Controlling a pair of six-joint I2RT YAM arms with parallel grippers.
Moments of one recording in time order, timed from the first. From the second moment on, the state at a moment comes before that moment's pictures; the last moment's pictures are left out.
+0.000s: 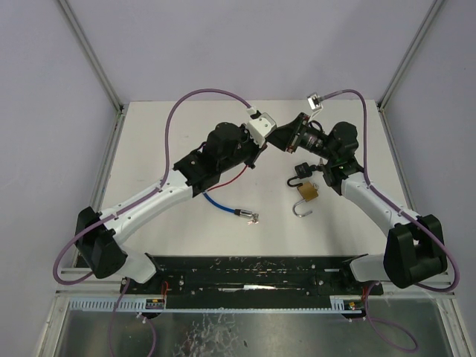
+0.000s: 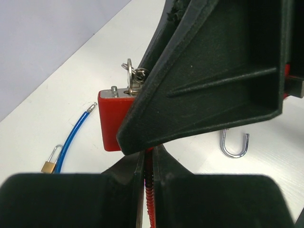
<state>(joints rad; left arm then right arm) -0.81 1.46 1.33 -0.13 0.03 0.12 0.35 1.36 0.93 0.64 -0.75 0.82</state>
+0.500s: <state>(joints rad) -0.81 1.46 1.32 -0.12 0.02 0.11 0.31 1.36 0.94 0.64 -0.75 0.80</state>
